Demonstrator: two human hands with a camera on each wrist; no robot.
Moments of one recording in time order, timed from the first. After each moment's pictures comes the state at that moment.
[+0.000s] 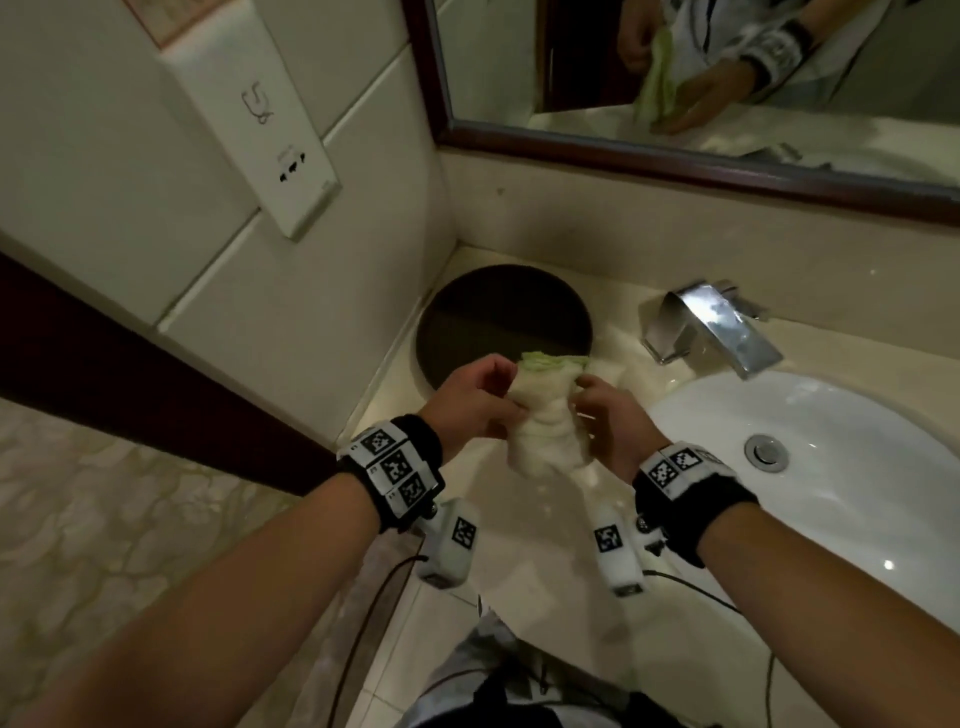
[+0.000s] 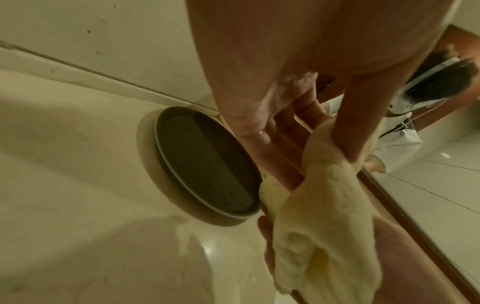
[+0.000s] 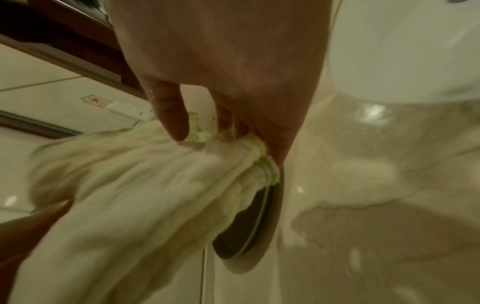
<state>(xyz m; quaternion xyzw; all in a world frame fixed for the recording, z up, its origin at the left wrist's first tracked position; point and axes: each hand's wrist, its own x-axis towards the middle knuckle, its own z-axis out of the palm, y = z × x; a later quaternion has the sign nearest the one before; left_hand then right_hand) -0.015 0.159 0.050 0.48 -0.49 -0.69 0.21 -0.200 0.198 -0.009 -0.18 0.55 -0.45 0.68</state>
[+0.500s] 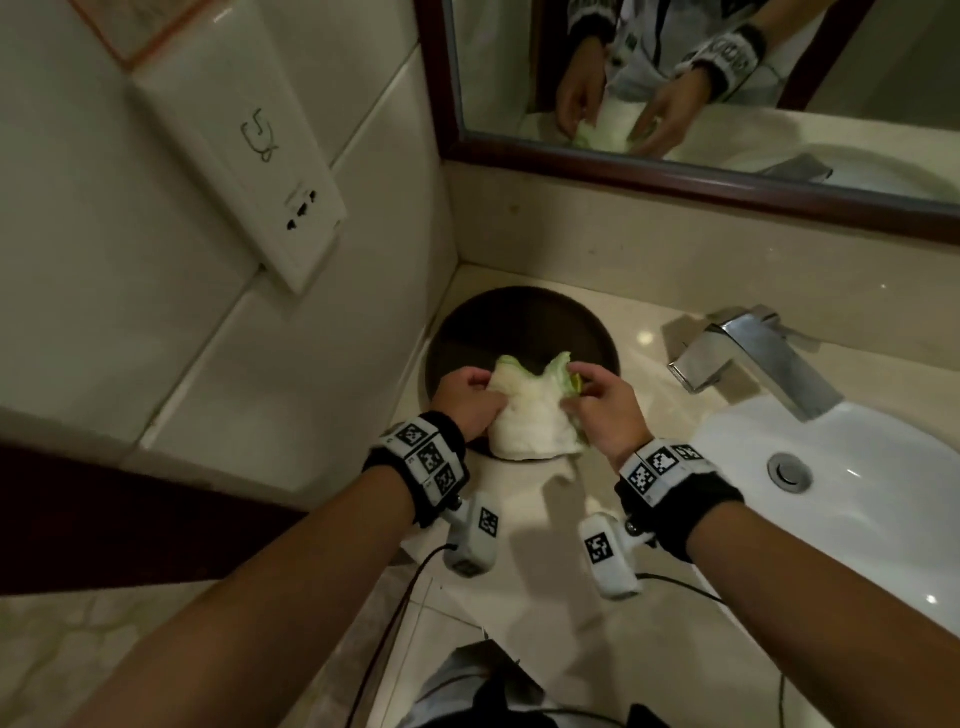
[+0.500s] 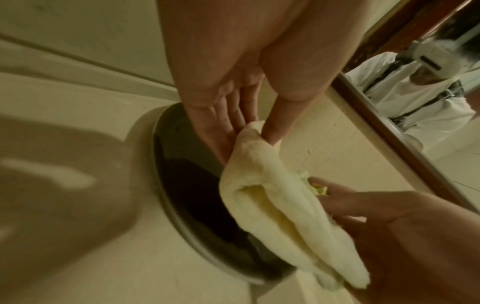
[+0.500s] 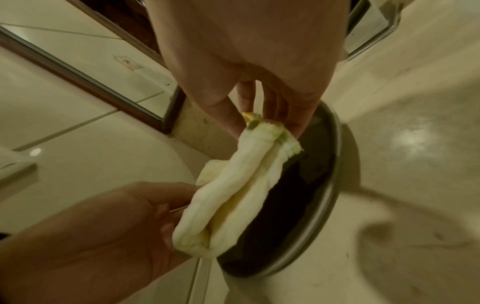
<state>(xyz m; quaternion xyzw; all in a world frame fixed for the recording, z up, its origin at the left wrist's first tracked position) 0.004 0.056 -0.014 0.65 -0.48 -0.56 0.18 -0.164 0.116 -0.031 -0.33 0.73 -0.40 0.43</state>
